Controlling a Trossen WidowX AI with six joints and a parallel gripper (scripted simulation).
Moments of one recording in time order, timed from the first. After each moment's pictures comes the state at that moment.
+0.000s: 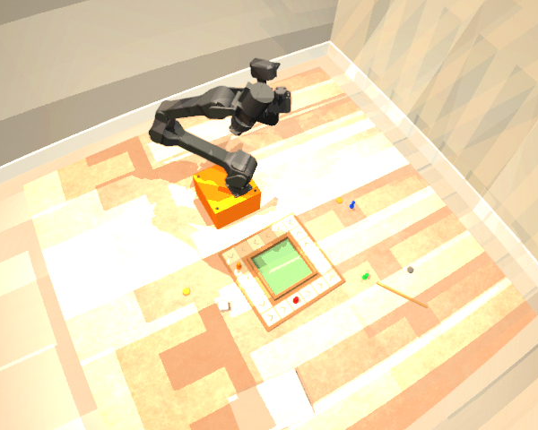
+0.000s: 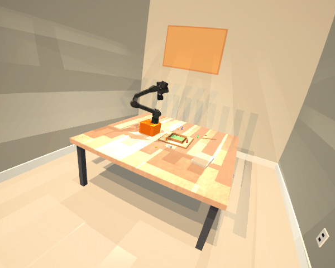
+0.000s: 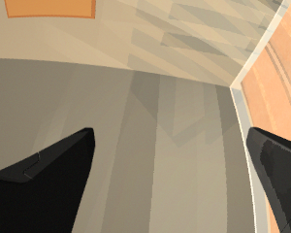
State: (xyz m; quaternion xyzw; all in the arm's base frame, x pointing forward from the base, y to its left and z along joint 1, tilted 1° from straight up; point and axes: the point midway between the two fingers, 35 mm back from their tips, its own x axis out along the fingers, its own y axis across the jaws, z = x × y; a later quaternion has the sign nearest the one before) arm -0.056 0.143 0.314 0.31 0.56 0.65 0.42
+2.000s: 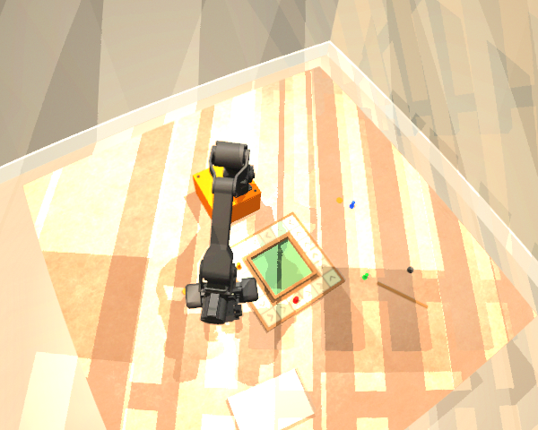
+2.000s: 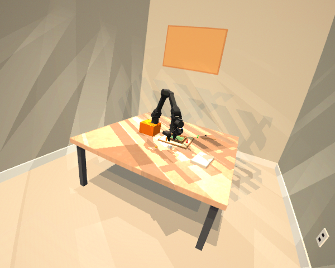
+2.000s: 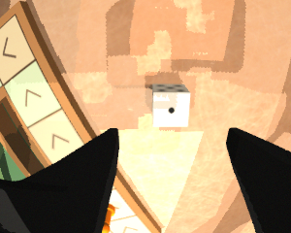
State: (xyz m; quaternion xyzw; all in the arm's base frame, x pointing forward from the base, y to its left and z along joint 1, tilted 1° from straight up) arm 0.282 -0.233 0.007 0.16 0.67 -0.16 0.71
